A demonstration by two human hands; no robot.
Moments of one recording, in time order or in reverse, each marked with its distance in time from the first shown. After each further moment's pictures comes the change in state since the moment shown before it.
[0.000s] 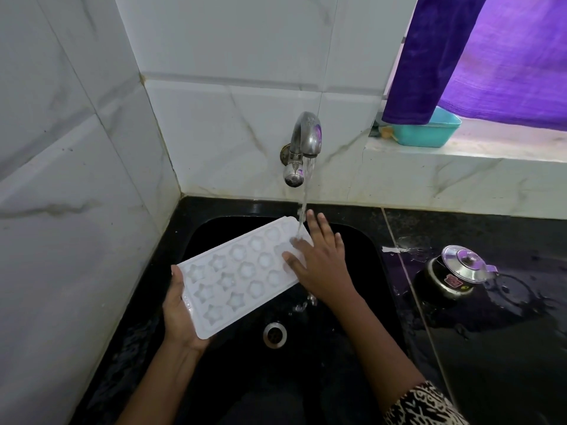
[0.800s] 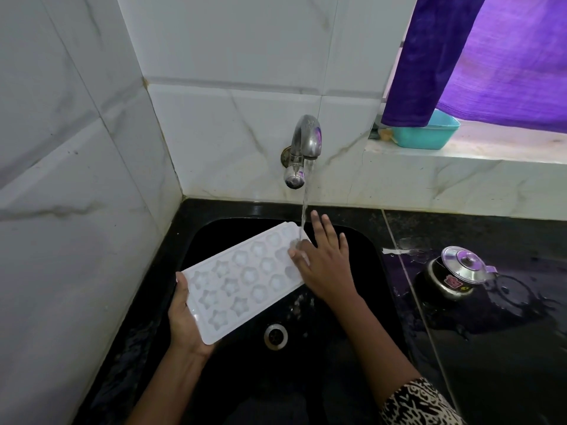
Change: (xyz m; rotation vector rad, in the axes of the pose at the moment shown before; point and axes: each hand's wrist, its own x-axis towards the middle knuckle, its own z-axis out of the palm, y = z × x) left_hand -0.007 -0.010 0.000 -0.024 0.043 0.021; right_hand 0.000 0.006 0.009 0.032 0.103 0.033
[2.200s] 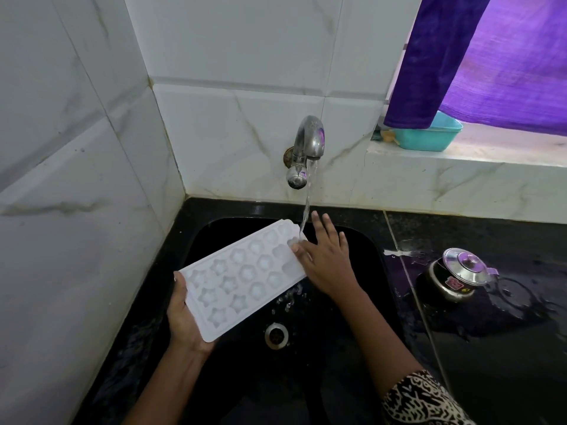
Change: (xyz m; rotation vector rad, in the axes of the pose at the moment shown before) left_hand 0.004 0.000 -0.006 -0.043 -0.031 0.011; right_hand 0.008 0.001 -0.005 0.022 -0.087 -0.003
